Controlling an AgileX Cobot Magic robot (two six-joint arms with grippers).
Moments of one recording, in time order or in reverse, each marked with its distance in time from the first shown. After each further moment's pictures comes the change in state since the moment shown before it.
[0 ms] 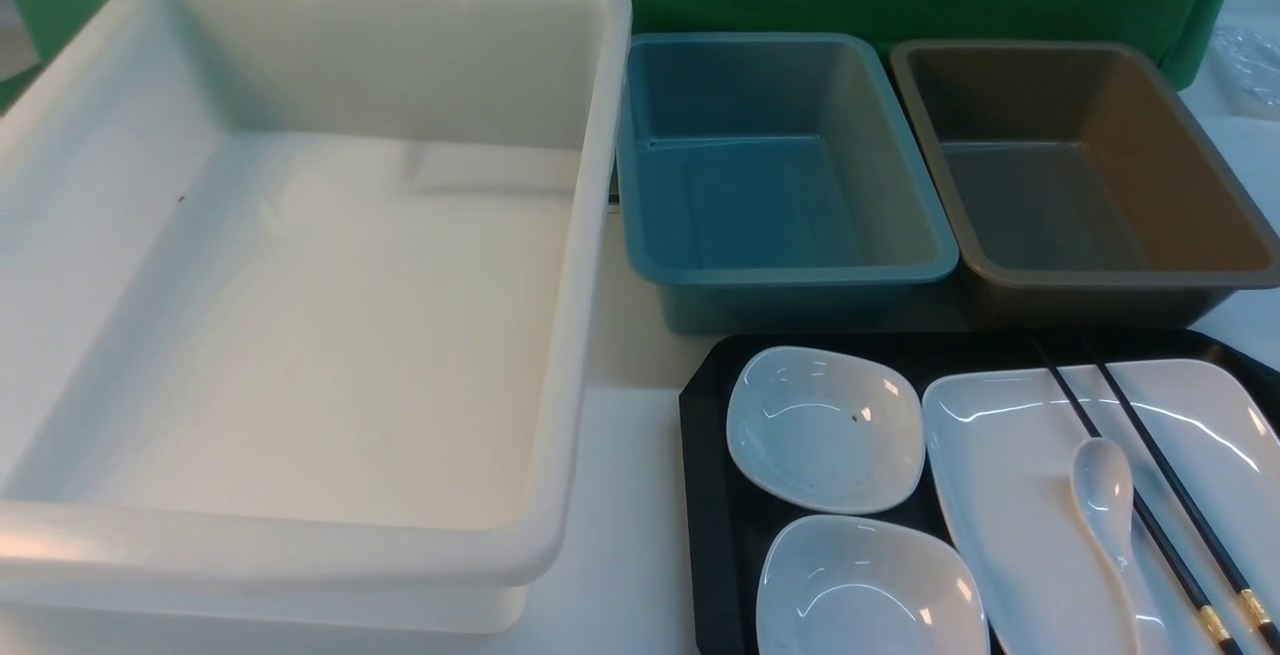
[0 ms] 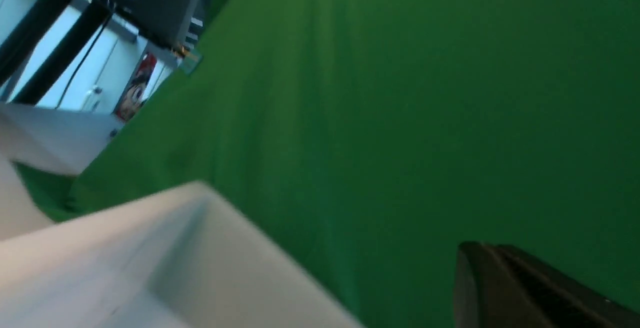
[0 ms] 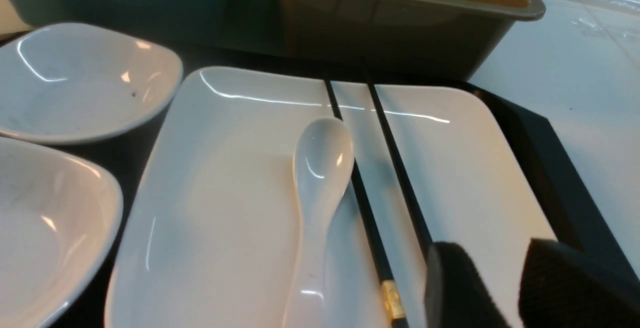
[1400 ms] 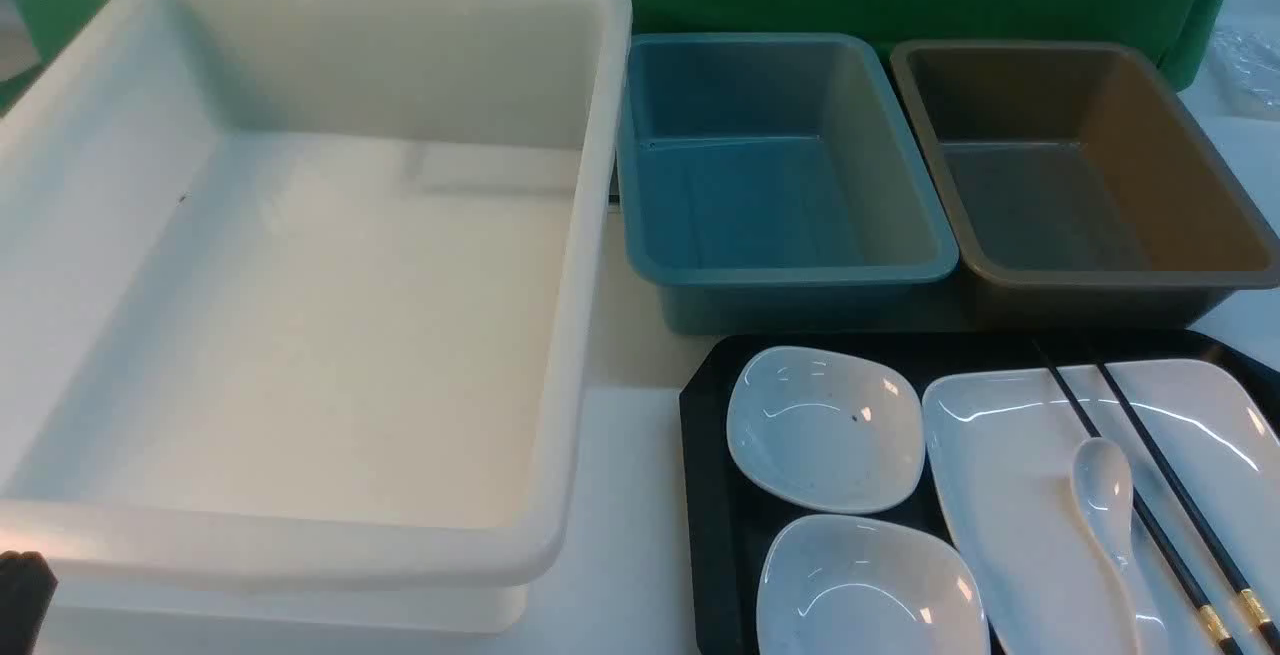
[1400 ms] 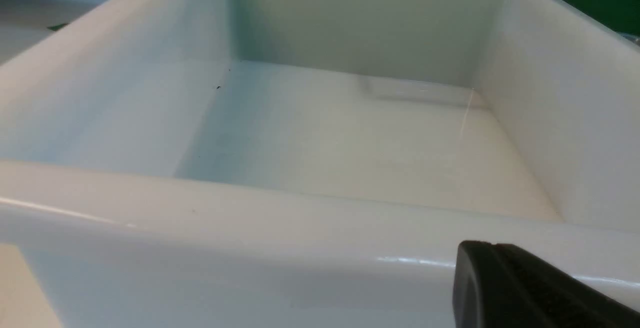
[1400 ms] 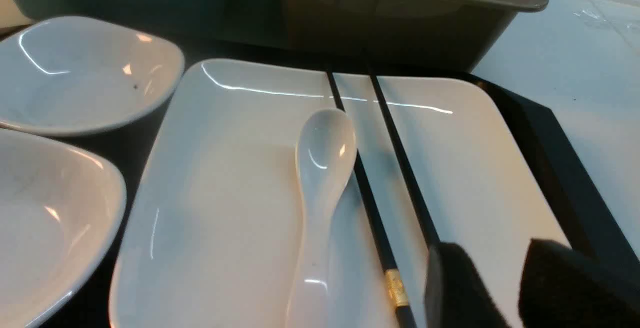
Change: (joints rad) right arm 0.000 0.000 0.000 -0.016 0.050 -0.009; left arm 0.000 0.000 0.000 0.240 0.611 0.372
